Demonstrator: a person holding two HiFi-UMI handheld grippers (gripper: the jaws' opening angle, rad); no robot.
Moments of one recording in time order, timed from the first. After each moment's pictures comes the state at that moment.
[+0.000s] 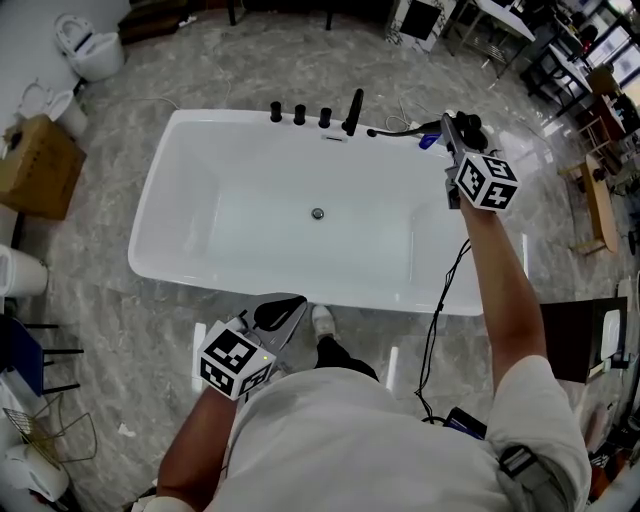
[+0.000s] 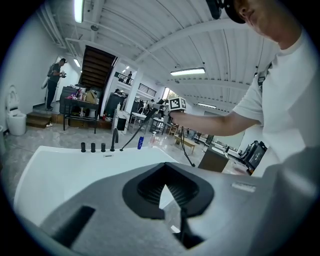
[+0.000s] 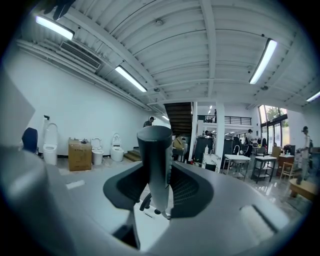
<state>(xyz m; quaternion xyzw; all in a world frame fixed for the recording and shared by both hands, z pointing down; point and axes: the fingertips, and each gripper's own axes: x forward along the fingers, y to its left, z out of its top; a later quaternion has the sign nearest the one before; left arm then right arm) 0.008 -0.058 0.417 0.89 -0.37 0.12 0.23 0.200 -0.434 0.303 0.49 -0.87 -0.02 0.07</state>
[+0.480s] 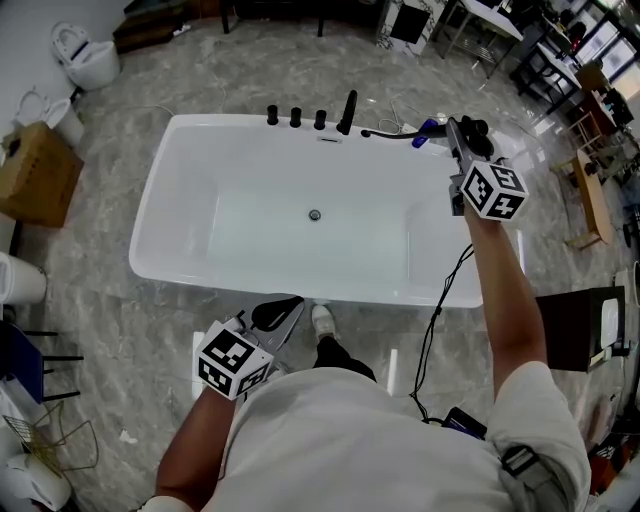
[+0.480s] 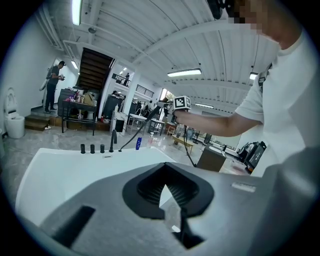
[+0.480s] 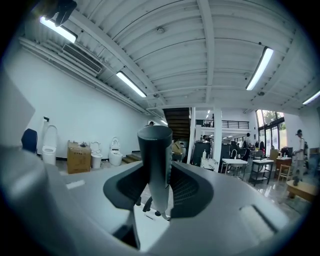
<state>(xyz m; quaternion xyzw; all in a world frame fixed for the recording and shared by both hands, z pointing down) 0.003 -0.025 0.408 0.90 -0.37 0.12 0.22 0.214 -0.375 0.268 0.50 -0.86 -0.04 0.05</state>
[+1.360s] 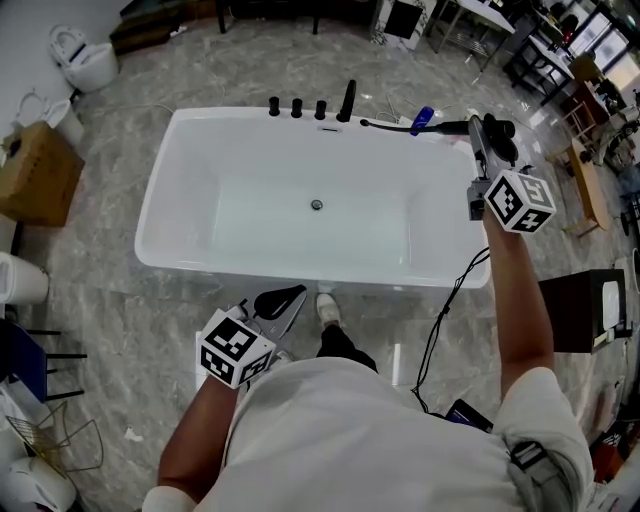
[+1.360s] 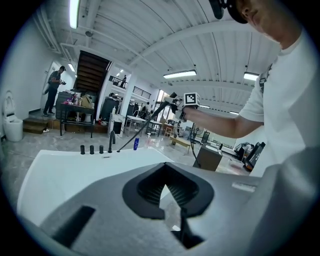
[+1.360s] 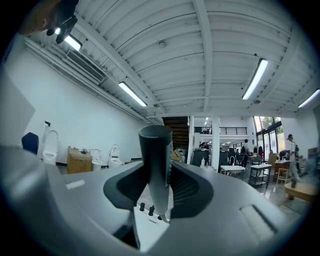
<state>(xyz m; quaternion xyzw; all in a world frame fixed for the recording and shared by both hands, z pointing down) -0.005 0.022 0.402 0.90 -0.36 0.12 0.20 0.229 -0.272 0.211 0.51 -0.86 -0.06 0.01</state>
